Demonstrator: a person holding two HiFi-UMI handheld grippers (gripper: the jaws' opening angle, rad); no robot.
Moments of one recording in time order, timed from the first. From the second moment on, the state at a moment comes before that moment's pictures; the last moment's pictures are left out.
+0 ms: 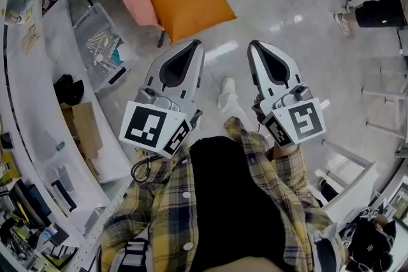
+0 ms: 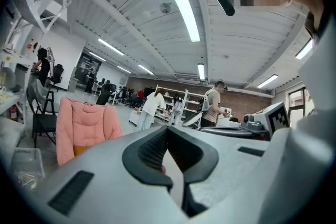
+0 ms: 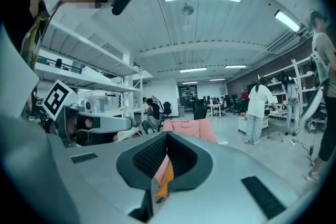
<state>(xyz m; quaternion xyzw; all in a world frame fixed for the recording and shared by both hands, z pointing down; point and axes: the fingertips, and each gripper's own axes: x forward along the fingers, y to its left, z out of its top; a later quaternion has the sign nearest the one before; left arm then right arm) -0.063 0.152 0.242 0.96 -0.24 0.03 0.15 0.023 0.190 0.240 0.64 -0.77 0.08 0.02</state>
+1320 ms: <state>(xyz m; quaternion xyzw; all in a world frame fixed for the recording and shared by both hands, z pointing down) 0.017 -0.031 0.246 0.91 -0.38 0.02 0.16 0.115 -0.017 0.249 0.52 -0.85 0.09 0.04</state>
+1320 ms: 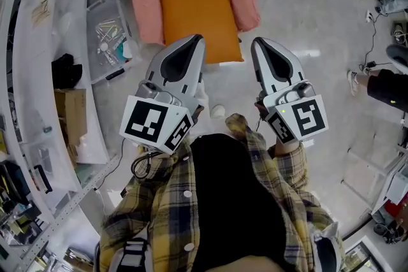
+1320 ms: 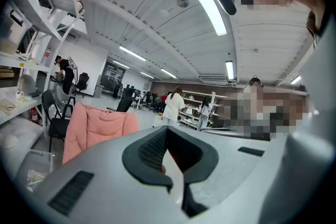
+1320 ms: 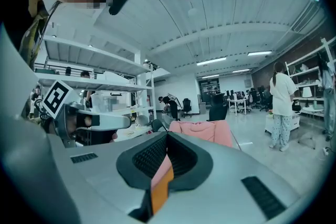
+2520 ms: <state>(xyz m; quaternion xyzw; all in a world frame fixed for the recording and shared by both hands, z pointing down) 0.041 -0.134 0.310 0.88 -0.40 0.04 0.24 0.136 -0.131 0.273 0.50 -0.86 0.12 0.06</state>
